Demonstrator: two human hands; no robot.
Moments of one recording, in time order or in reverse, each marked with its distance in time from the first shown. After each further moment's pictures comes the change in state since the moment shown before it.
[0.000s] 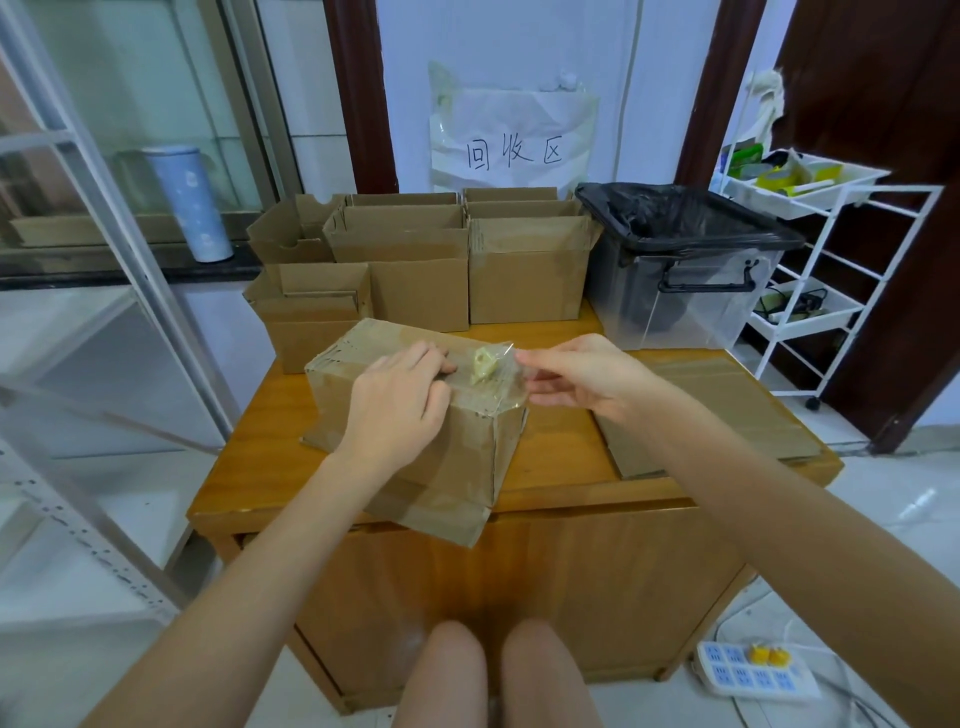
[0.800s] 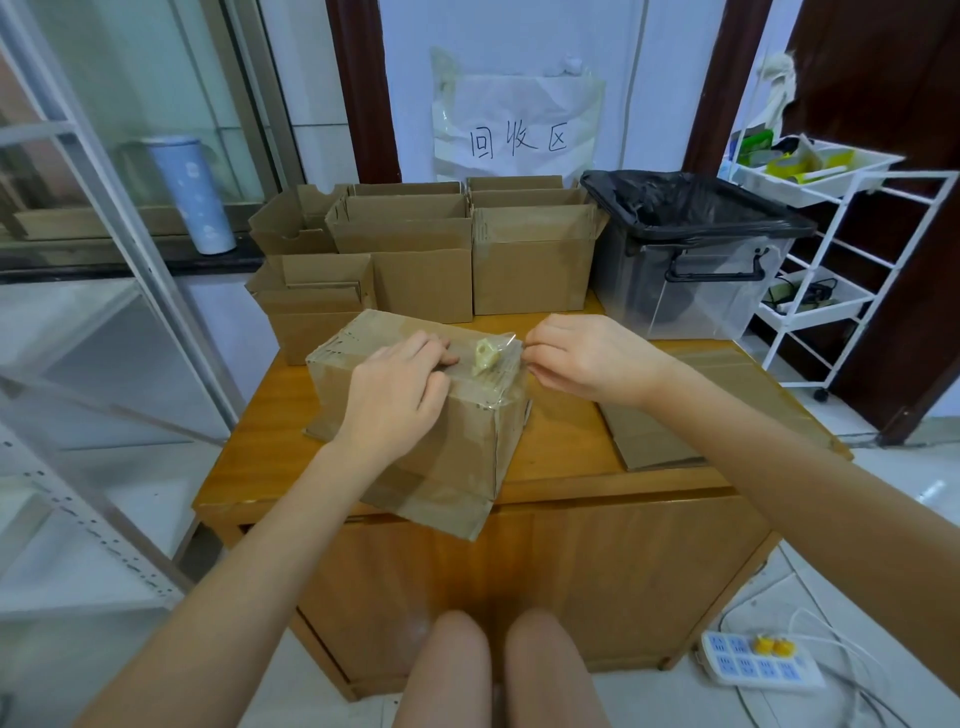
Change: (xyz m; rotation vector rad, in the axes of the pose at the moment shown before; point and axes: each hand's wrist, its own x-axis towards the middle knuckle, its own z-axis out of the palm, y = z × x) left_hand 0.000 -0.002 -0.005 -0.037 -0.039 -0.032; right_hand 0.032 0.012 -0.029 -1.479 -0.018 -1.575
